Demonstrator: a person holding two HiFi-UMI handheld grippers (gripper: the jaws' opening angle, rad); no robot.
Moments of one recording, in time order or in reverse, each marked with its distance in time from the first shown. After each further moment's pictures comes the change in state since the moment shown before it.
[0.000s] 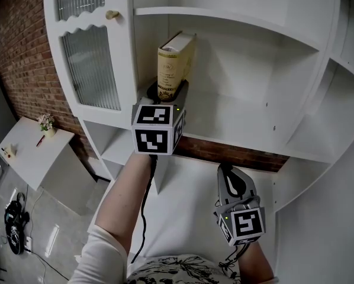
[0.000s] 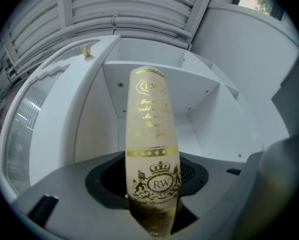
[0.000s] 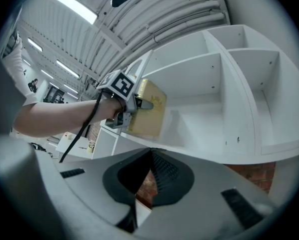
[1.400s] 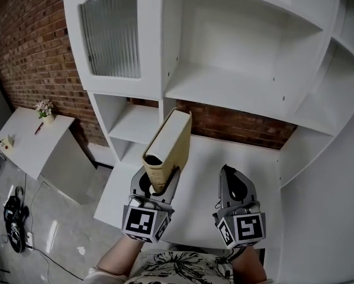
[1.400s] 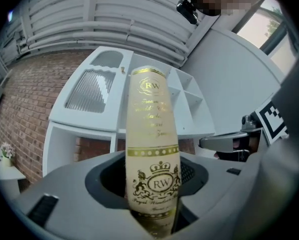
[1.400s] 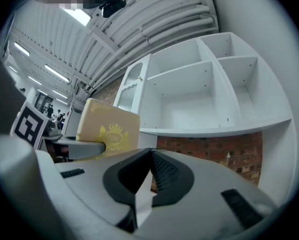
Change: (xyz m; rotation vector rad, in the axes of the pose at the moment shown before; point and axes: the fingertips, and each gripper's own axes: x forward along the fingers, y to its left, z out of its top) left arm -0.269 -0.039 -0.158 -0.167 0.050 -0.120; right arm -0.060 0.093 -0.027 0.109 0.007 -0.087
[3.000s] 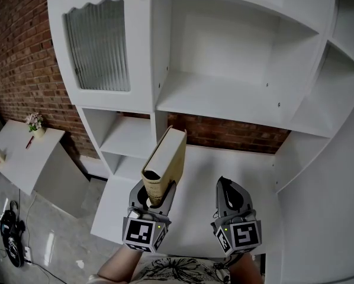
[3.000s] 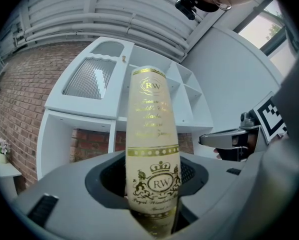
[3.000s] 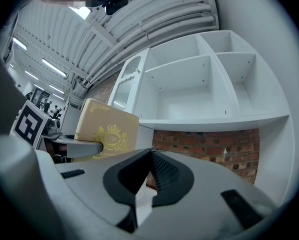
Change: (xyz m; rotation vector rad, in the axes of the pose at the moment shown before) left arm 0.019 0.009 -0.037 -0.001 0.037 -0.048; right arm 0.013 -0.011 -0.028 -0.016 0.034 -0.043
